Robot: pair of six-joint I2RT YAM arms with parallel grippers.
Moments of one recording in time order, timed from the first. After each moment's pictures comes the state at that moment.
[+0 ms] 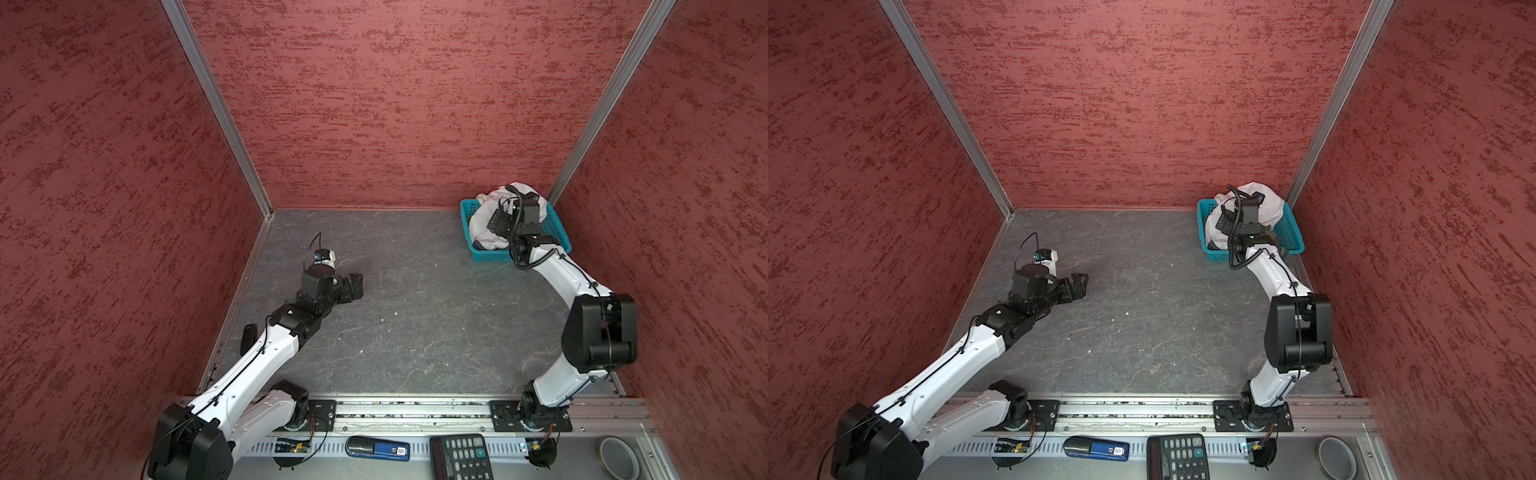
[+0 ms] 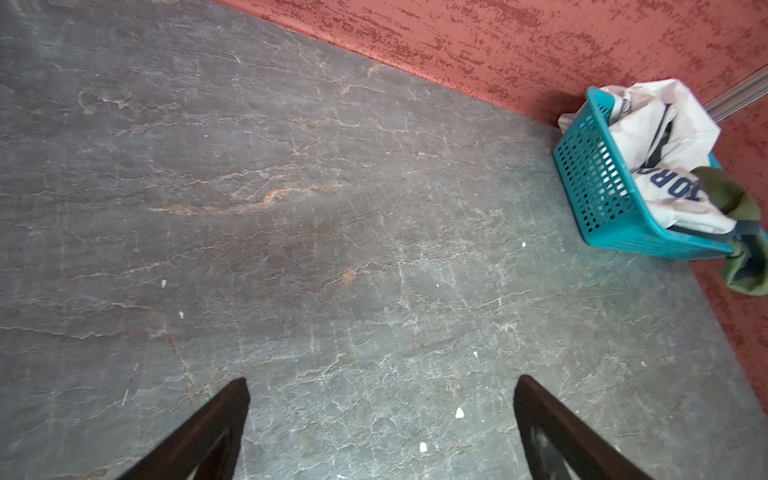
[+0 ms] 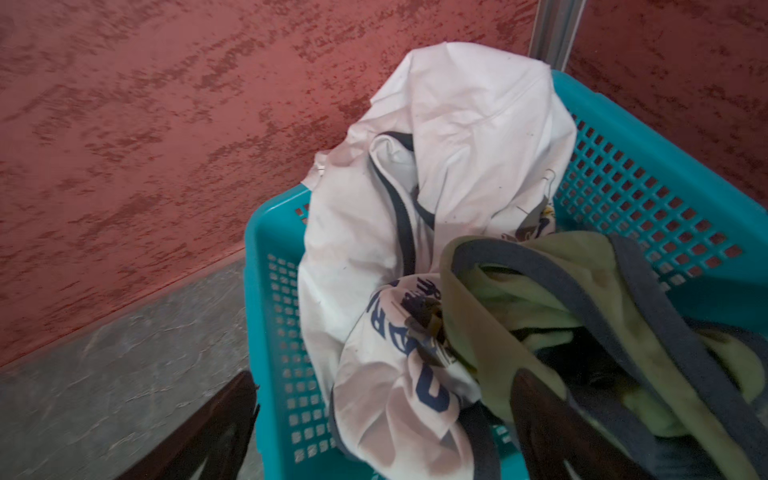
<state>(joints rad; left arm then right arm) -0.39 0.99 0.66 -0.27 -0.09 -0.48 0.03 1.71 1.35 -0.22 0.23 0.44</state>
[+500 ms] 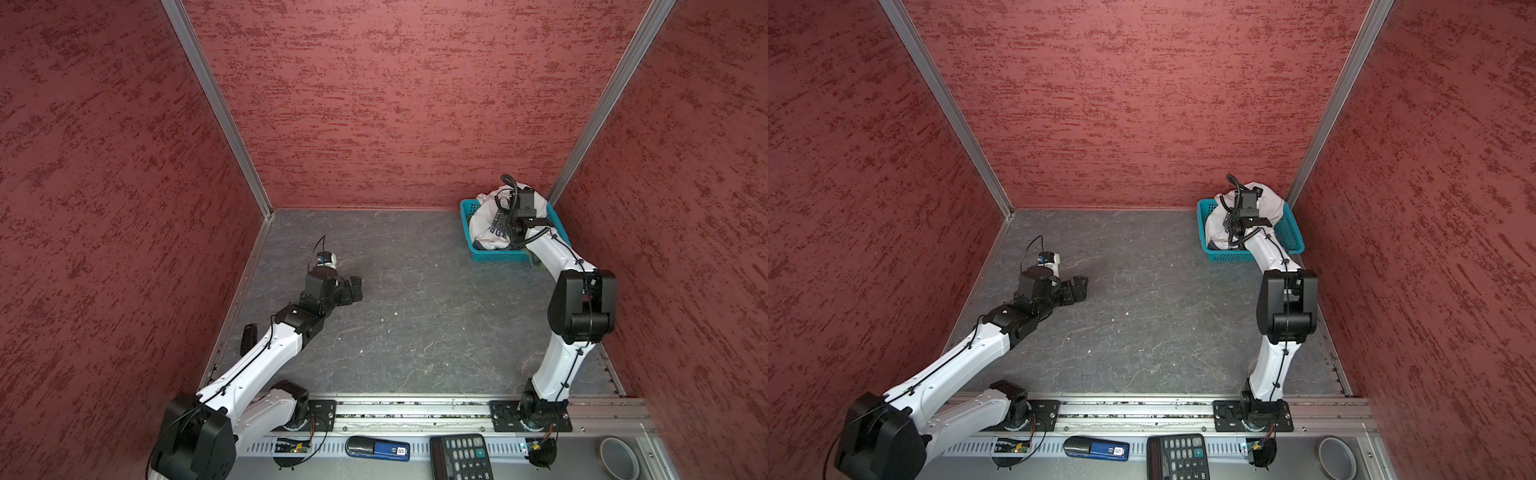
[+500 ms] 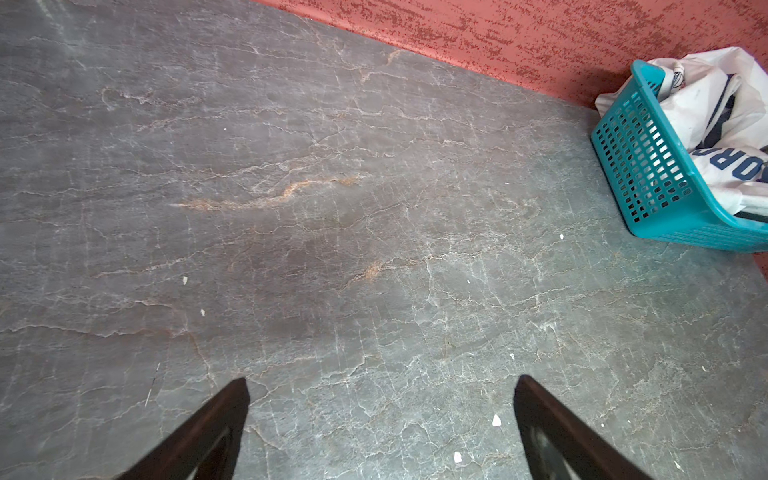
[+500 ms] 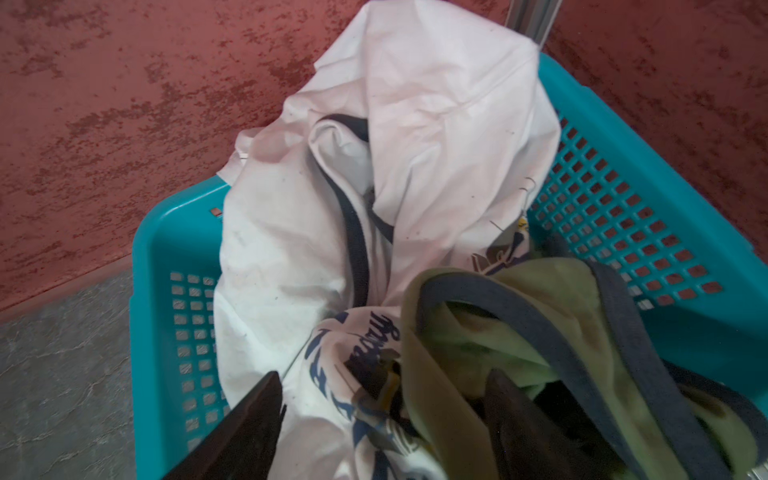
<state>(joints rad) -0.39 1.04 0.63 -0.22 -0.12 -0.45 0.02 1.93 1.62 -0.40 0.25 0.36</state>
